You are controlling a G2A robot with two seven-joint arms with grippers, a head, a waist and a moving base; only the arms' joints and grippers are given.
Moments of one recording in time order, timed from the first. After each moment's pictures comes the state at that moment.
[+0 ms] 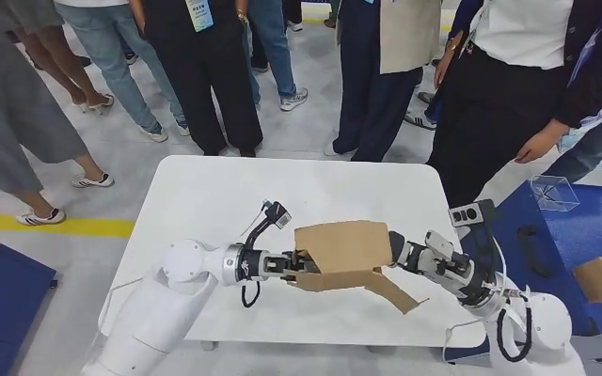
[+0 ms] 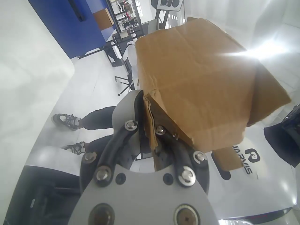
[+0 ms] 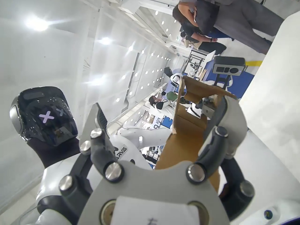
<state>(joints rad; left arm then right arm) 0.90 -1.23 -0.99 -1.43 -0.53 -0.27 -1.22 -1.53 -1.14 1.71 -2.03 0.66 -0.08 0.99</state>
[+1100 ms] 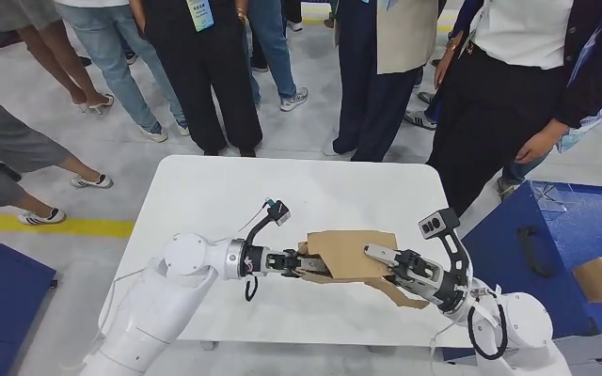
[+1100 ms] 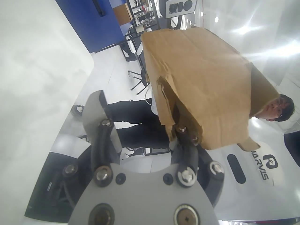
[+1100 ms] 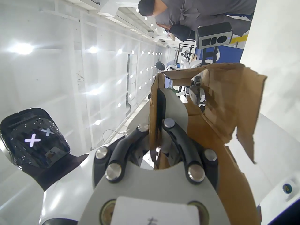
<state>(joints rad) 0.86 -1.23 -0.97 -1.38 -0.44 -0.28 -1.22 -1.55 -1.13 1.63 -2.05 0.59 0.06 0.92</state>
